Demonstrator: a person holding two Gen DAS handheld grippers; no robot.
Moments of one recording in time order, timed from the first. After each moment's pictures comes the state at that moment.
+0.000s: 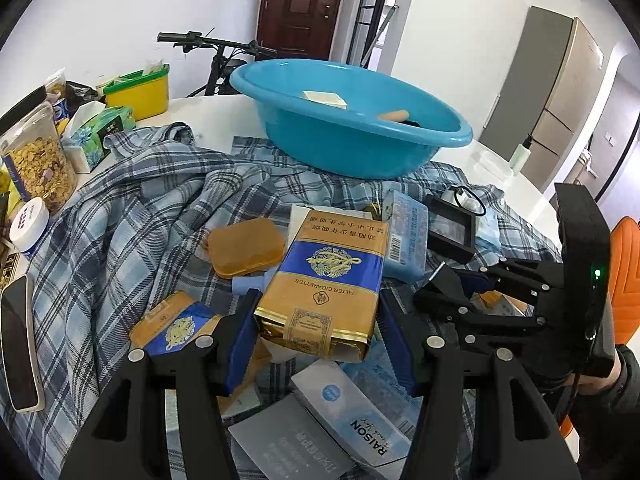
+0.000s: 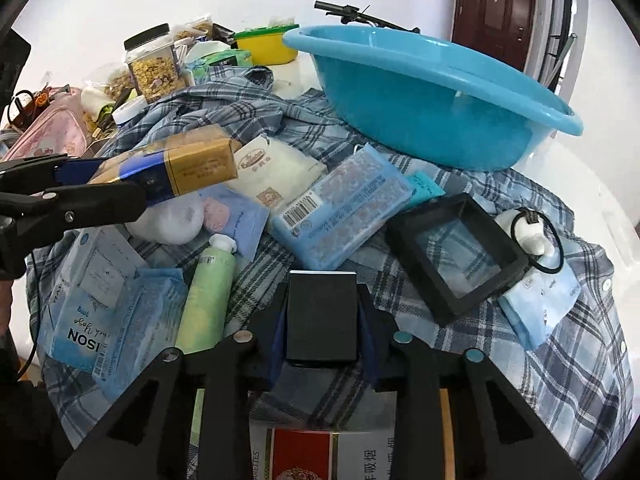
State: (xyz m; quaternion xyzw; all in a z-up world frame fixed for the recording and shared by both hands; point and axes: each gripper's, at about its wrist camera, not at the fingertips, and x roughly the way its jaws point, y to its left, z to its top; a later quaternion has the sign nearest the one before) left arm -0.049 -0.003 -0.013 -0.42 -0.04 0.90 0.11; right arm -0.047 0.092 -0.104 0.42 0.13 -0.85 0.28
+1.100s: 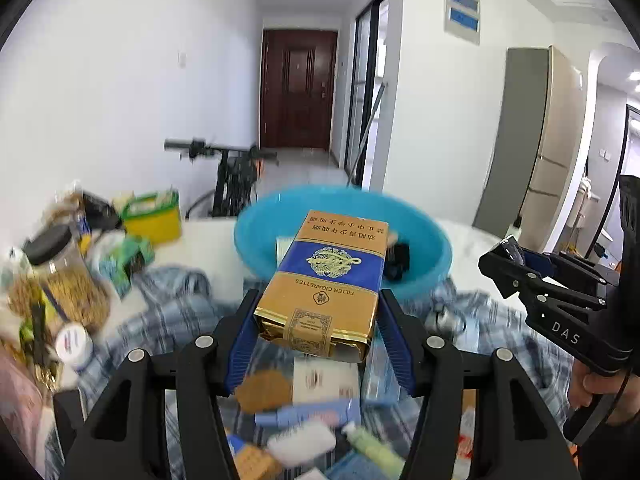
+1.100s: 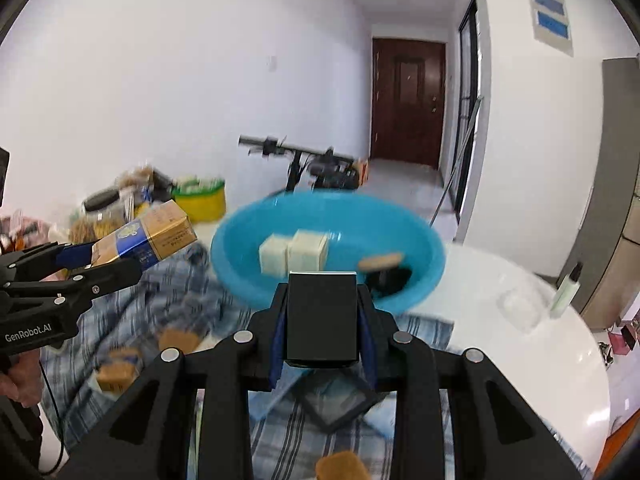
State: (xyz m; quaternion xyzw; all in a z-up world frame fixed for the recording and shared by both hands) left arm -0.068 0.014 0.112 -0.27 -0.01 0.96 0.09; right arm -0.048 0.133 0.054 0.24 0.05 -0.95 0.17
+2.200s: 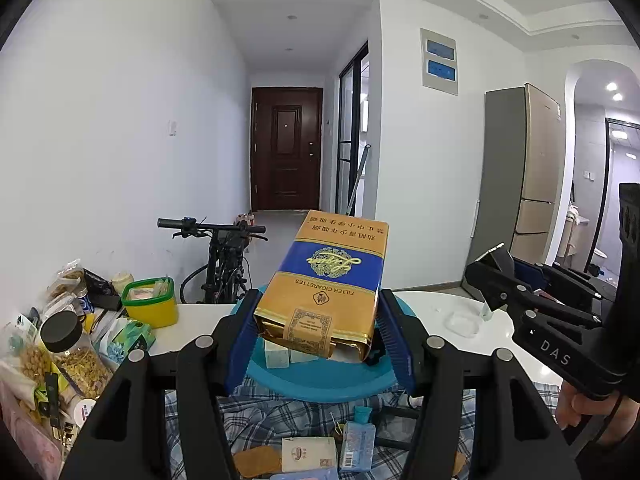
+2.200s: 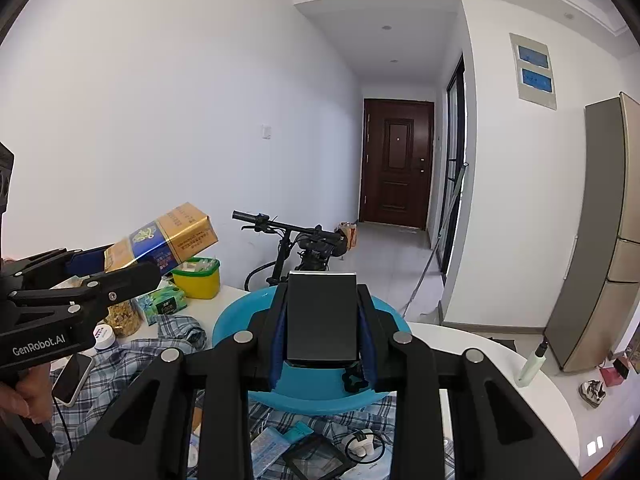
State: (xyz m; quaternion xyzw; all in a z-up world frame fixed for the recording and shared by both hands) left arm -0.058 0.031 0.201 -0.17 0.00 0.98 0.11; right arm -0.040 0.130 0.135 0.14 0.04 -0.98 0.16
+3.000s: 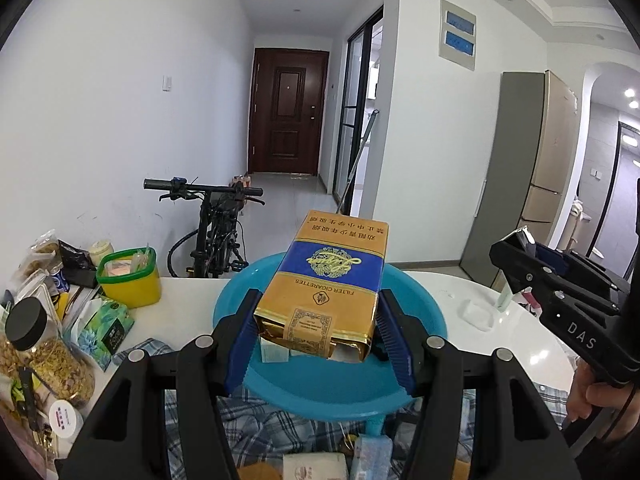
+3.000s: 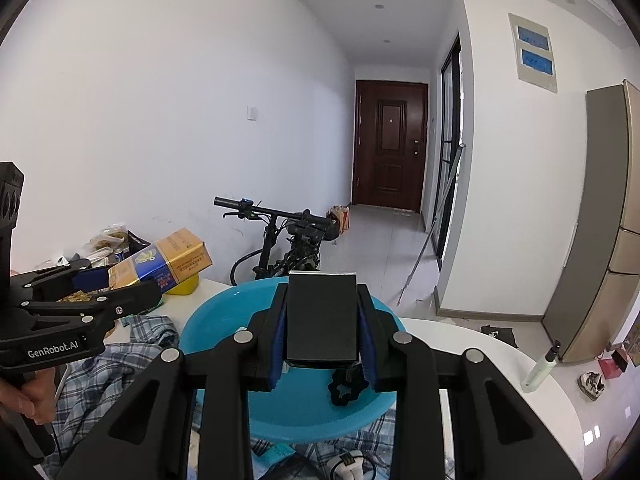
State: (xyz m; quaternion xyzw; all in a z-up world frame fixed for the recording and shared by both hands) left arm -0.160 0.024 0.165 -0.24 -0.02 0.96 0.11; right arm -0.110 0.133 0.123 0.17 0.04 -0.97 0.15
